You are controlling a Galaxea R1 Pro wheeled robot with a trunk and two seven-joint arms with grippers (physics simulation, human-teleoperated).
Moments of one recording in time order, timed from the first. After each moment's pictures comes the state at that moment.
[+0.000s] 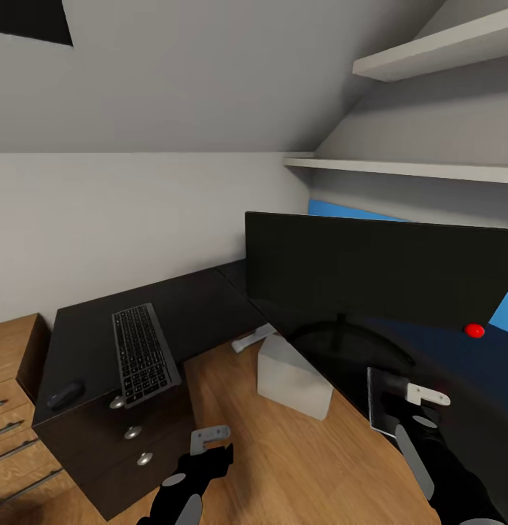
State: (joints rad) left arm -0.17 -0.06 -0.40 -1.21 0.50 0.40 0.44; right arm -0.41 -0.16 -0.06 -0.98 -0.26 0.30 -0.39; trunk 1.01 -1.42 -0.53
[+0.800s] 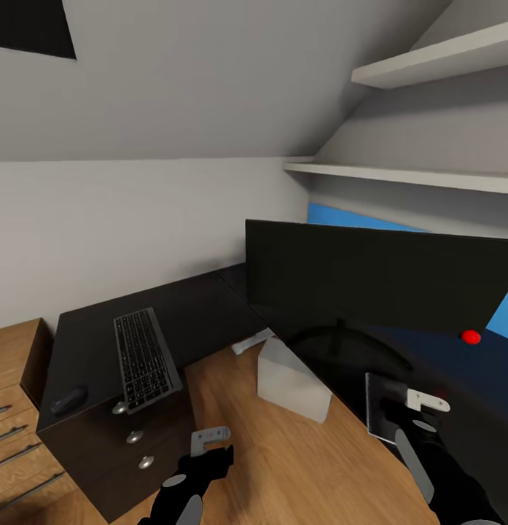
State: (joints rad) left arm -0.17 -0.06 -0.41 -1.20 0.50 0.40 0.44; right arm -0.41 -0.16 -0.06 -0.94 -0.27 0.30 -0.39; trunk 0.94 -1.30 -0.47
